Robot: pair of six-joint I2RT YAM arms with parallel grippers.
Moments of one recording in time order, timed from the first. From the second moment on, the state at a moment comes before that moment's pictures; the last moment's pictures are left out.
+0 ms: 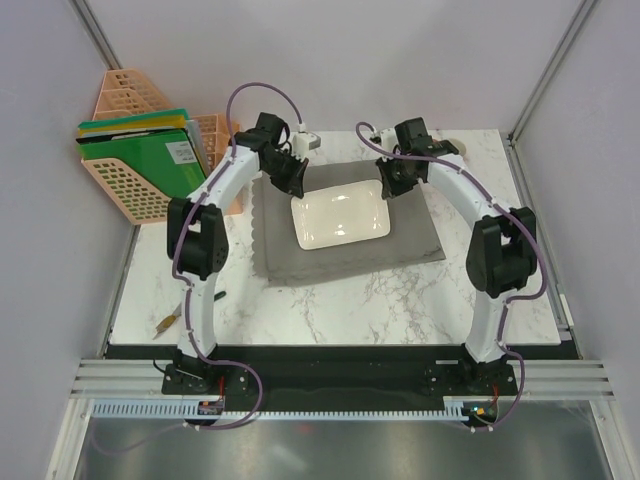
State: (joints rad) left arm -0.31 2.21 2.02 -0.88 0.47 0.38; right arm 0.30 1.98 1.74 -0.76 -0.21 -0.13
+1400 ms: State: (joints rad) left arm -0.36 2.16 2.01 -0.92 0.39 0.38; right arm 0.29 1.98 1.68 -0.74 -0.21 -0.15
